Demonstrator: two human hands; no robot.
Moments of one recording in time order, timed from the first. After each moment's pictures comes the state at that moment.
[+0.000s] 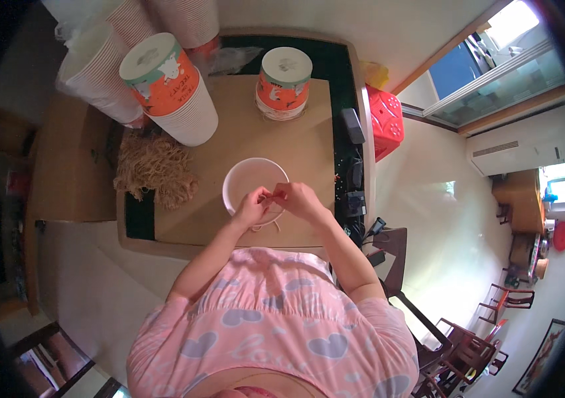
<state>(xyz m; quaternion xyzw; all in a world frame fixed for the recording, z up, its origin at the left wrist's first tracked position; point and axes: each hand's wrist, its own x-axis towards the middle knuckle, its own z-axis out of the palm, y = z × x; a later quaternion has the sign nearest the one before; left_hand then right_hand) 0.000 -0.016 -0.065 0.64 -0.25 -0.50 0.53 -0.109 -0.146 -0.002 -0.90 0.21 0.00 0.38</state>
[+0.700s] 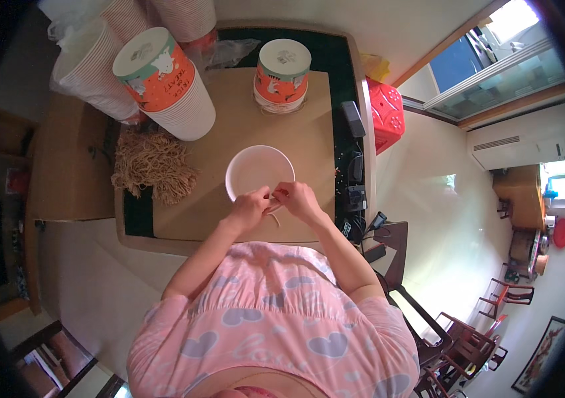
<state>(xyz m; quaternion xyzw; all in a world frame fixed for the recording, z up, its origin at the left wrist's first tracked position) 0.006 -0.002 -0.036 0.71 -0.62 -0.18 0.27 -0.115 -0.134 -0.008 -0.86 0.29 -0.01 0.41</state>
